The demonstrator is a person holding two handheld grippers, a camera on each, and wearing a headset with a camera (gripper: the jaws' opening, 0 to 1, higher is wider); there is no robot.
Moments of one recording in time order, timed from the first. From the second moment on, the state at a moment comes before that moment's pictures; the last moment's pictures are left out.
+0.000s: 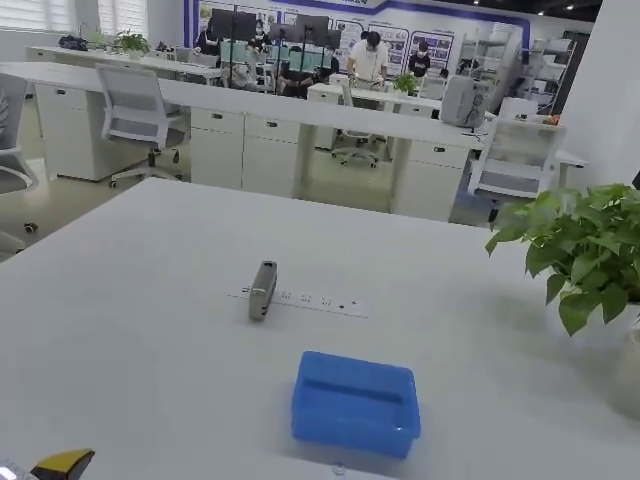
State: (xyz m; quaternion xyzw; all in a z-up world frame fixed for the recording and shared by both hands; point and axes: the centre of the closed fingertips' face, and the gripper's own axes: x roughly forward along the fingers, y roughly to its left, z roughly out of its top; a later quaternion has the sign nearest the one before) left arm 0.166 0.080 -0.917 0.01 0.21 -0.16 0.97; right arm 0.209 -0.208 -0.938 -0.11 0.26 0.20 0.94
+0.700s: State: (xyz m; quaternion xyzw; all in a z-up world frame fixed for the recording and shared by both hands) left arm 0.188 0.067 -0.938 0.06 0.24 -0.22 0.94; right arm 0.214 -0.207 -0.953 -0.11 0.28 0.21 0.93
